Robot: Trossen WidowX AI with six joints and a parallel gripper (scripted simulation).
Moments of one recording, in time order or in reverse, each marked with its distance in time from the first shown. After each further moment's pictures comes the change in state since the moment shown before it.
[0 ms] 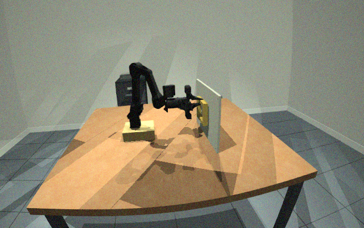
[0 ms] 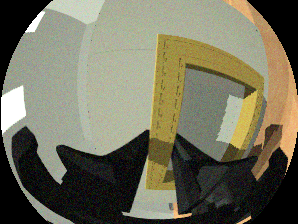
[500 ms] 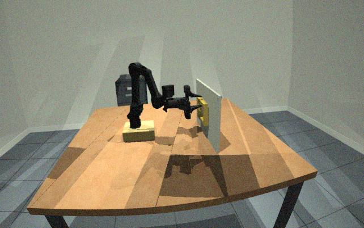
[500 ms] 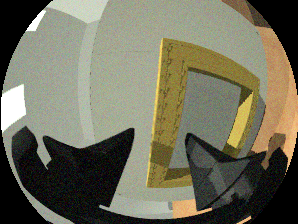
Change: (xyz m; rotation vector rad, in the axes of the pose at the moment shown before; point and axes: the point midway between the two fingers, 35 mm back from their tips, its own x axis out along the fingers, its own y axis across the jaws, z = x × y) arm -0.005 0.001 0.001 -0.010 0.002 0.002
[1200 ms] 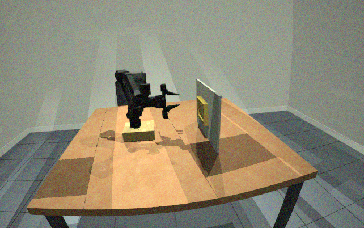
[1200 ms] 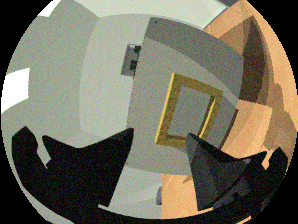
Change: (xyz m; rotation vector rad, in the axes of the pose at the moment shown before) arm -0.129 0.019 0.013 -0.129 -0.011 -0.006
